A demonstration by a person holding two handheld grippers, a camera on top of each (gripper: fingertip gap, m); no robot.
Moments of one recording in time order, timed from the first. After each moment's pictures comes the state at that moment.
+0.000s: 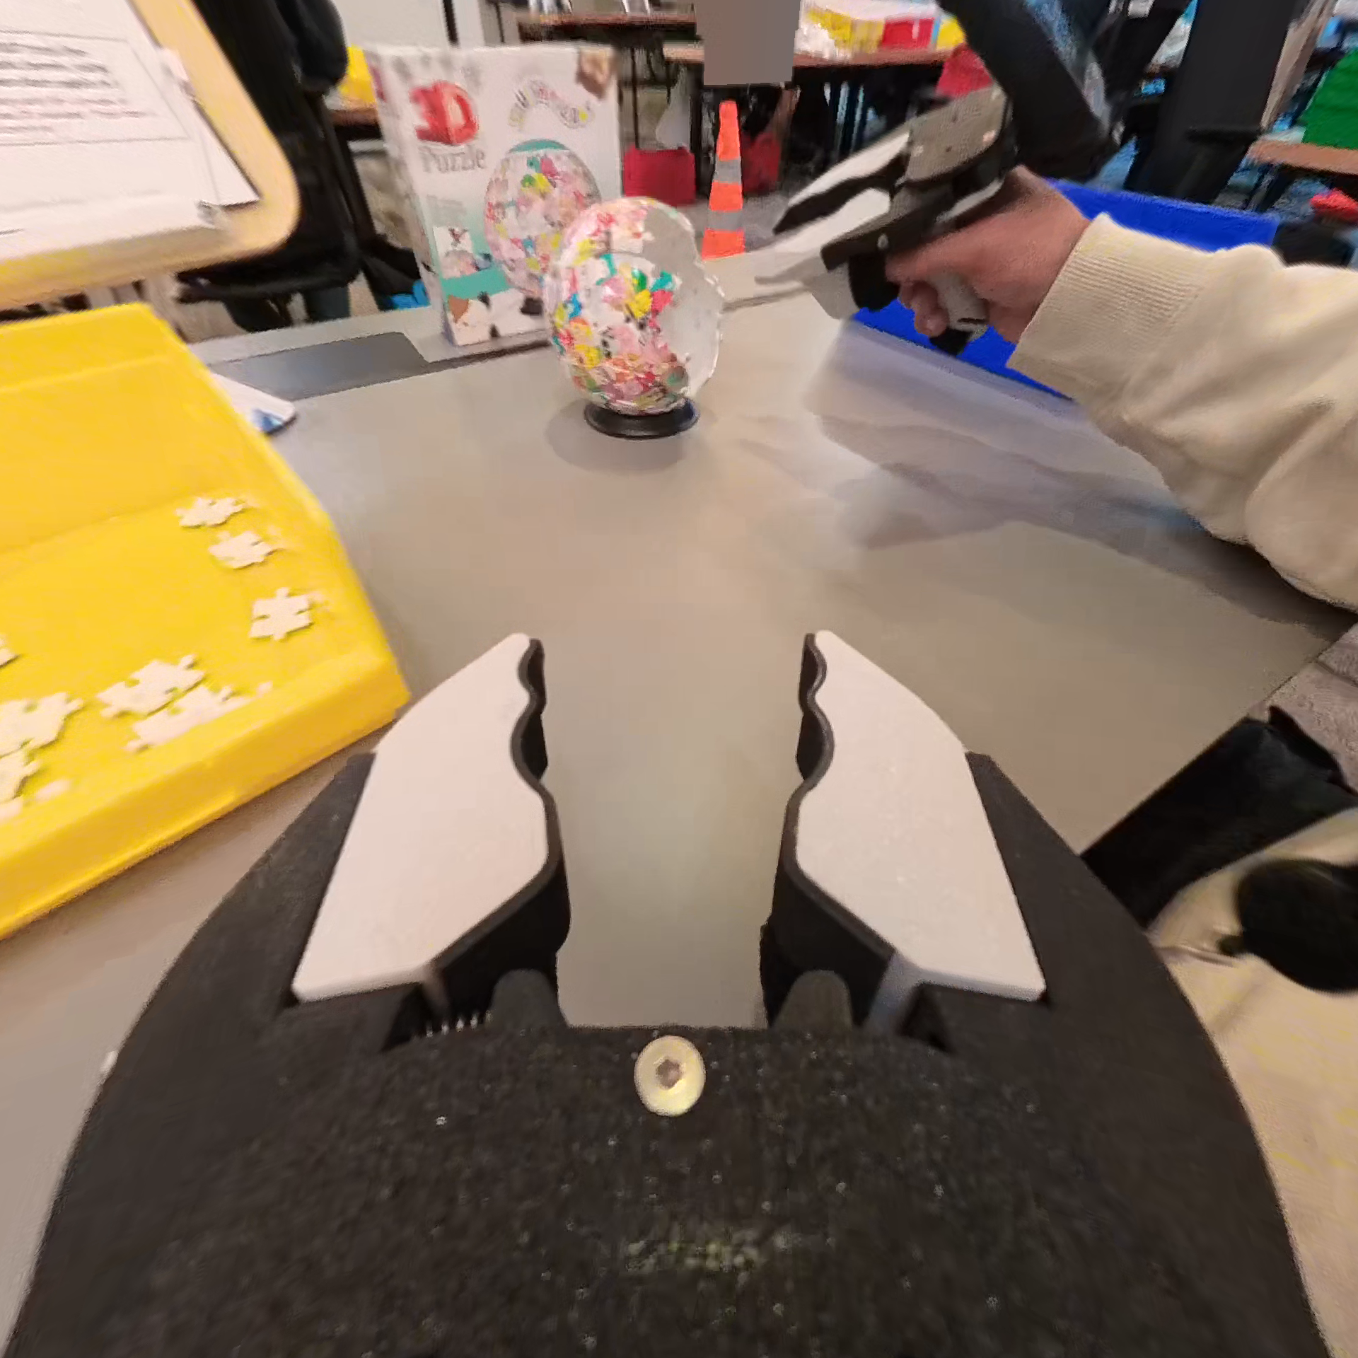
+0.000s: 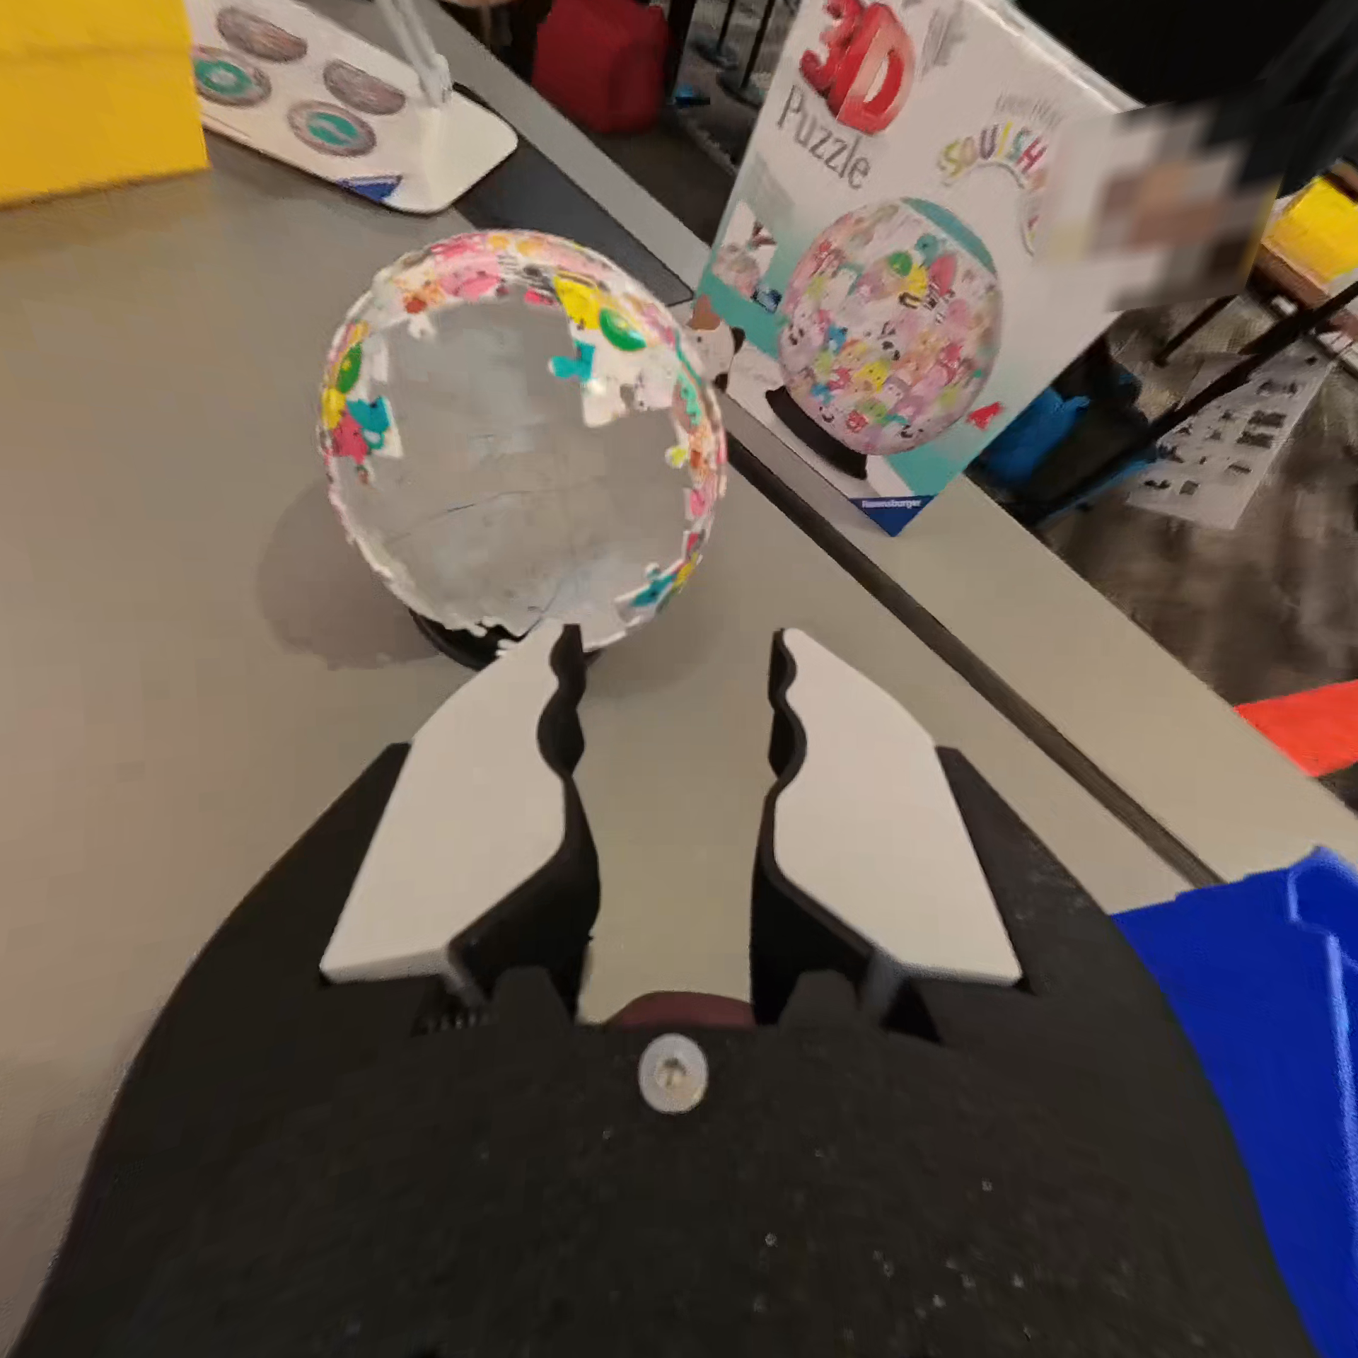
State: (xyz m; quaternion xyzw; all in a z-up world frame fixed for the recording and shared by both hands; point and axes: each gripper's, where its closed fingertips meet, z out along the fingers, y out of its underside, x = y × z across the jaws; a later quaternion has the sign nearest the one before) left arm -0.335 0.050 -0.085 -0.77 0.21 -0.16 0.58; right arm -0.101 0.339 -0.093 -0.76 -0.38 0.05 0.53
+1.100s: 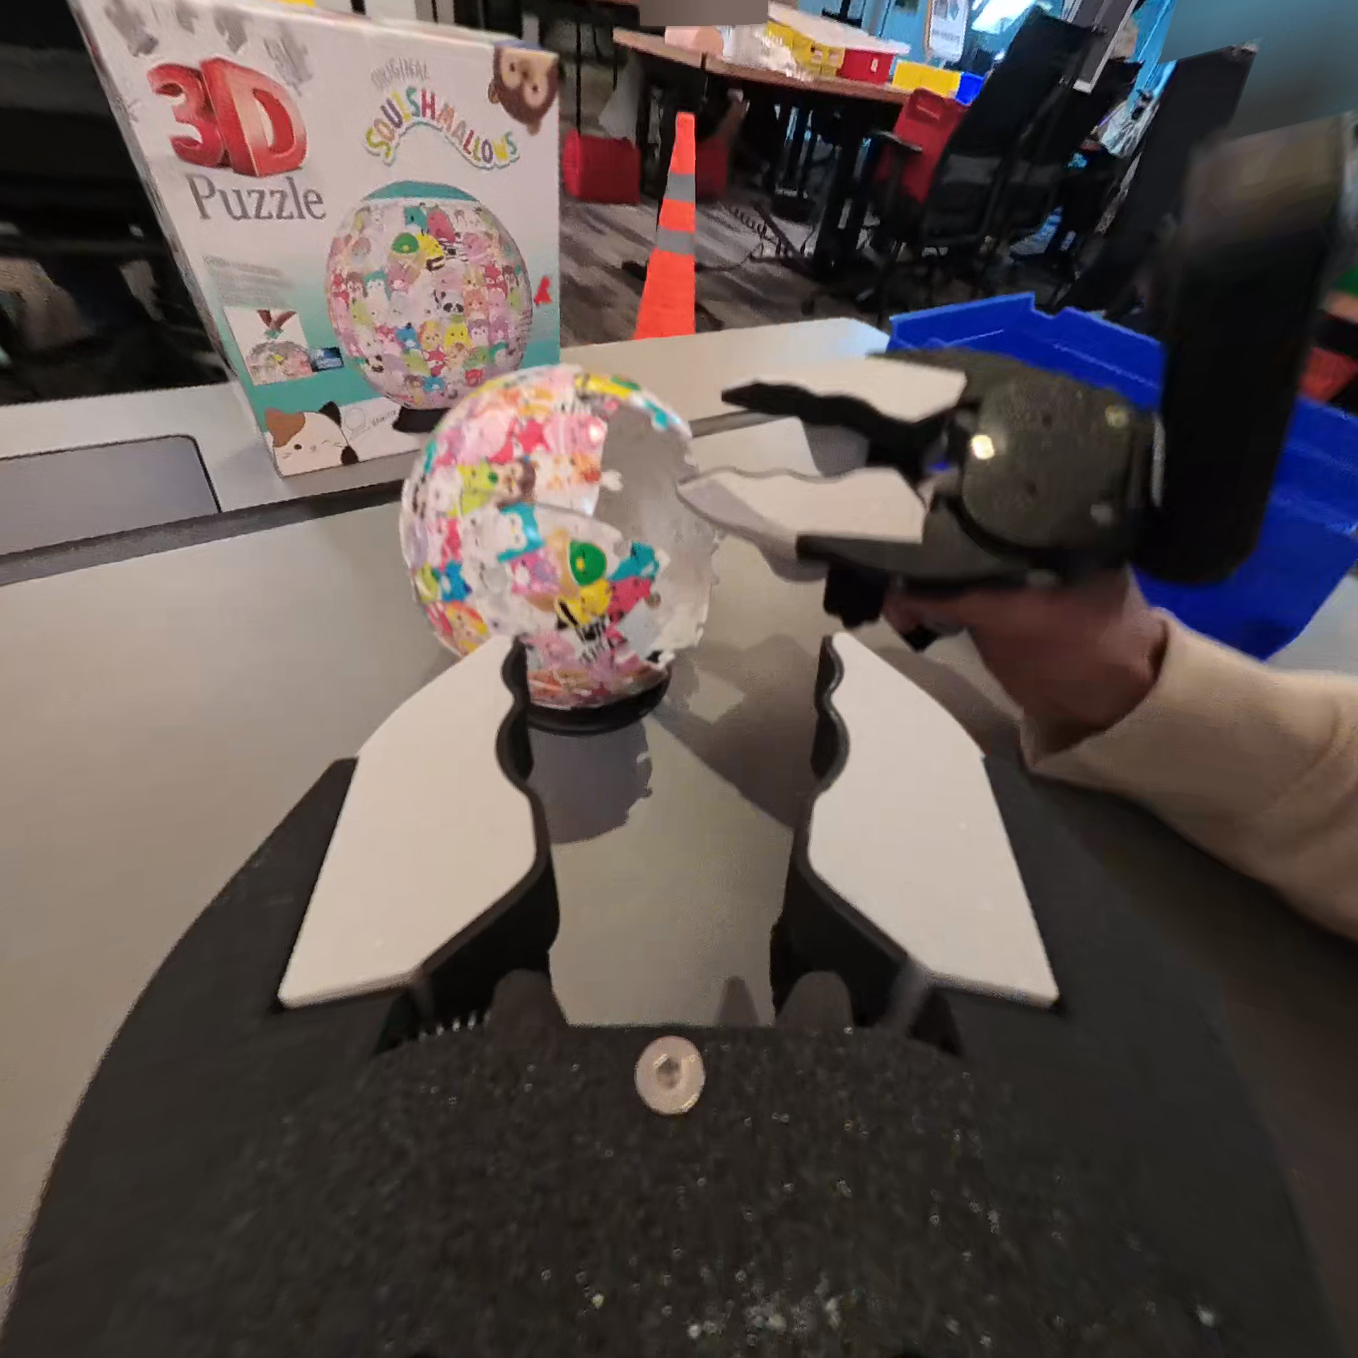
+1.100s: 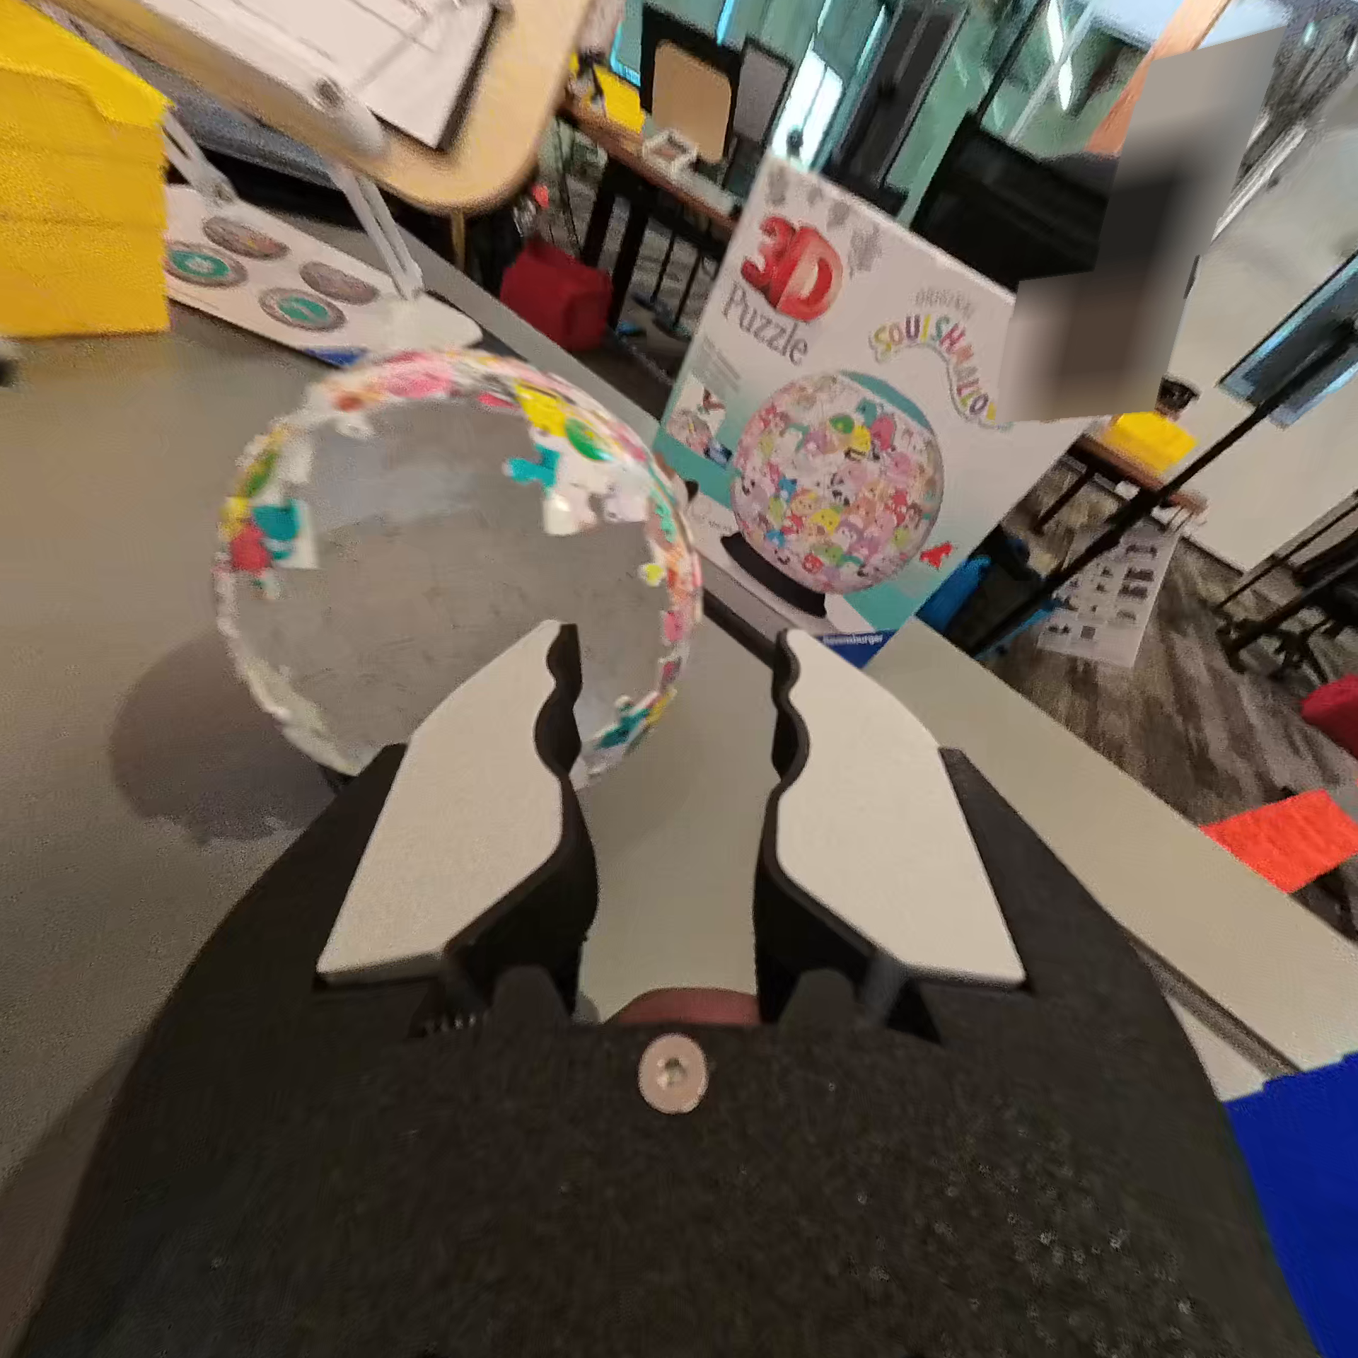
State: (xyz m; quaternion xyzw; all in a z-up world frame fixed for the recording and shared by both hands) left arm -0.201 0.278 -0.083 -0.77 0.20 -0.23 0.56; right arm -0.126 0.379 -0.093 -0.68 -0.36 0.05 0.63
